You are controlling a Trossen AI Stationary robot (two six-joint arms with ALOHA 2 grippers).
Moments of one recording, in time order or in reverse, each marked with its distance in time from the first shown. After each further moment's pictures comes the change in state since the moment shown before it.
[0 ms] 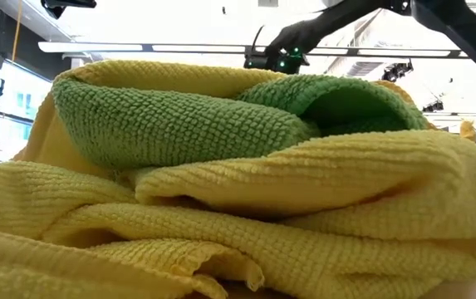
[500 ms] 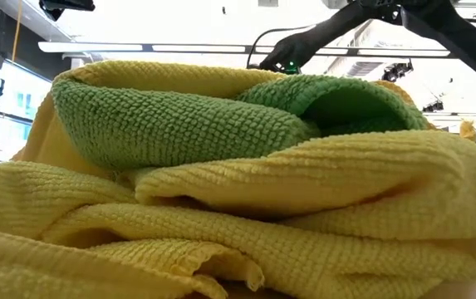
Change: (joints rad) left arm 0.000 0.000 0.000 -0.026 -0.002 -0.025; right arm -0.002 0.062 0.000 0.020 -0.075 0.001
